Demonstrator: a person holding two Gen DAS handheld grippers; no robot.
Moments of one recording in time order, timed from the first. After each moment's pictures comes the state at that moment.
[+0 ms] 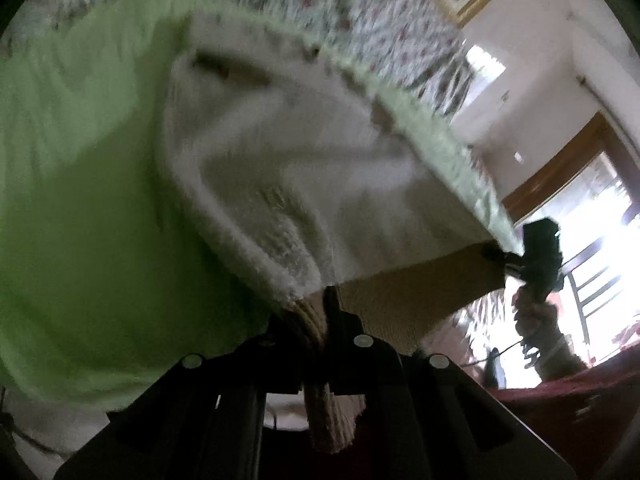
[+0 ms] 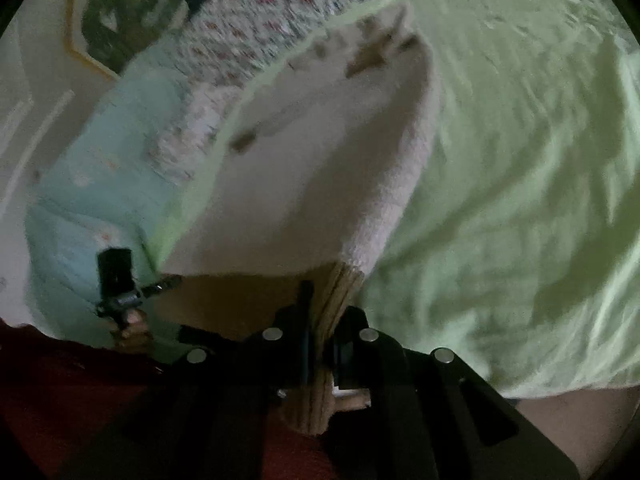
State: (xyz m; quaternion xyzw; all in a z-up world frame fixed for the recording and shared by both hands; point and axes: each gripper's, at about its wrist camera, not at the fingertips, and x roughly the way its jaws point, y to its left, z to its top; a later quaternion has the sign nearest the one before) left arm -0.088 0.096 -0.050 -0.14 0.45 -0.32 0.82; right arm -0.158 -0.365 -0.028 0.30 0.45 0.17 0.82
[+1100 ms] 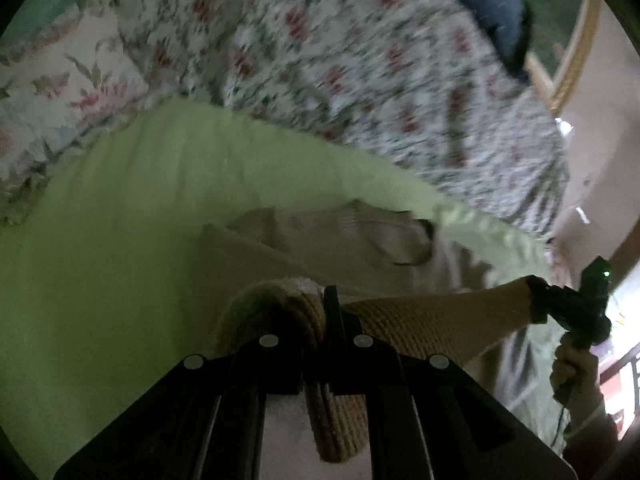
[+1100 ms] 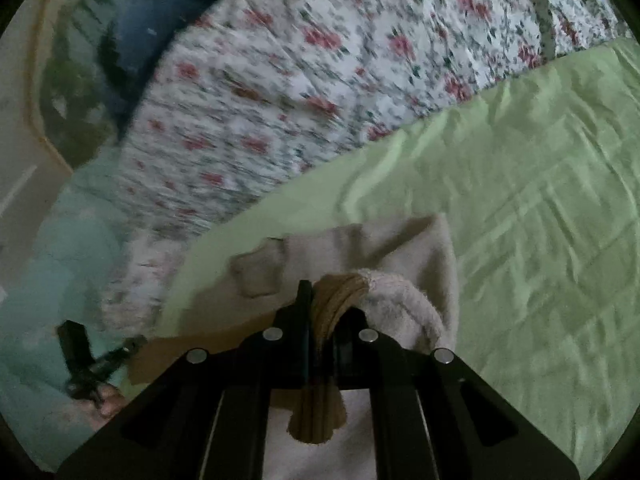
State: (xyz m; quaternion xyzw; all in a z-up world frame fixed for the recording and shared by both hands) left arm 0.271 0.058 -0.010 -0.14 0.39 -0.18 0.89; right arm 0.180 -0.429 0.009 0.28 0.36 0.04 0.89
